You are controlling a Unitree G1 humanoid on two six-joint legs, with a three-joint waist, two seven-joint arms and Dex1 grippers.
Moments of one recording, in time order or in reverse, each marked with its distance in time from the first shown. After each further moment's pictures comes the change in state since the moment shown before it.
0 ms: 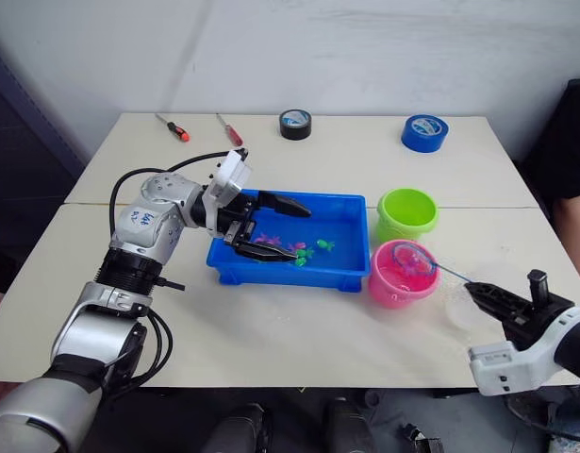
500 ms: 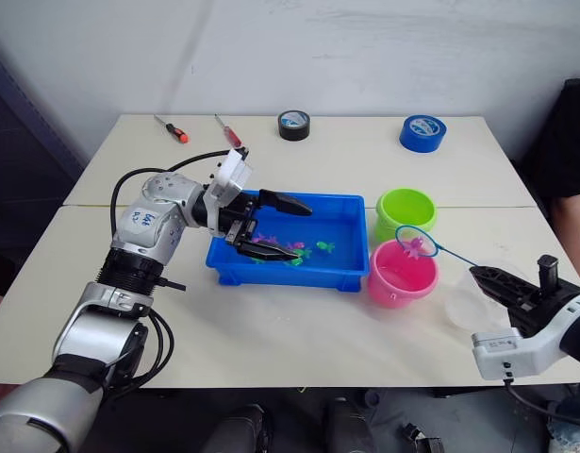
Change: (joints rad) left arm 0.000 -0.006 0.002 0.002 0.000 -0.014 0.009; right arm -0.031 -0.007 -0.003 -0.001 -0.002 0.006 -0.010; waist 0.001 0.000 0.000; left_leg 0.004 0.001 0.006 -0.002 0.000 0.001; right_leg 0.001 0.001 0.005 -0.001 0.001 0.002
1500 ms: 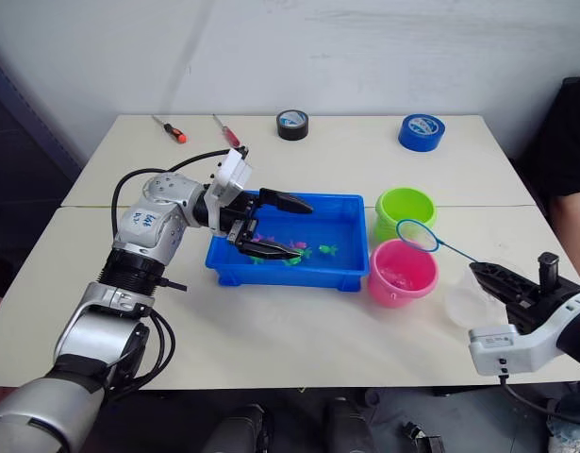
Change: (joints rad) left arm 0.000 -0.008 0.004 0.006 0.000 -0.015 0.011; right arm 0.010 0.027 0.006 -0.036 0.006 0.063 0.010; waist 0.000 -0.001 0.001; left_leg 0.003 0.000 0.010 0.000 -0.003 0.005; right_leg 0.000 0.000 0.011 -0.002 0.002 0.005
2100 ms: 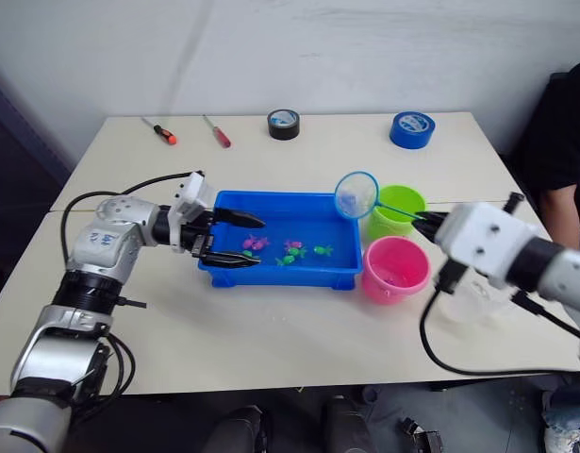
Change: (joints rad) left arm 0.205 0.229 0.073 -0.086 0.044 0.079 0.073; right arm -0.623 -0.070 0.511 -0.113 0.858 1.215 0.072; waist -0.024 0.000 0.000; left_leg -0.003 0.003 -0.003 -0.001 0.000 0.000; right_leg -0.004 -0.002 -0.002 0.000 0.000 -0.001
